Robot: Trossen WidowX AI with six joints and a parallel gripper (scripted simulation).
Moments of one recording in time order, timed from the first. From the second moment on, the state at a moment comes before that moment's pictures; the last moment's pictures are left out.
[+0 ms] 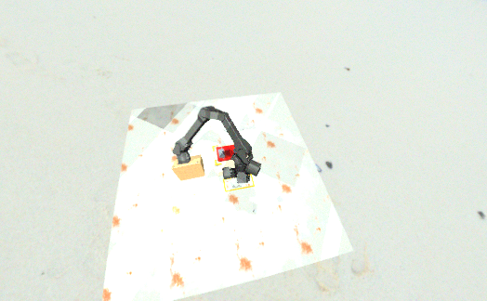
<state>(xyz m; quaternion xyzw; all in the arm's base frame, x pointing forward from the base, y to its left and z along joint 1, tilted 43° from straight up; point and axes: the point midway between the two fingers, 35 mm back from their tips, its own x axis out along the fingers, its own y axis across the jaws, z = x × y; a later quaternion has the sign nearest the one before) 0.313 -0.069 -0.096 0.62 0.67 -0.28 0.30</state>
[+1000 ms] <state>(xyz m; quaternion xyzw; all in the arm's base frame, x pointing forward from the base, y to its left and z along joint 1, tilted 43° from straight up) 0.304 -0.002 -0.168 0.61 0.68 -0.27 0.30</state>
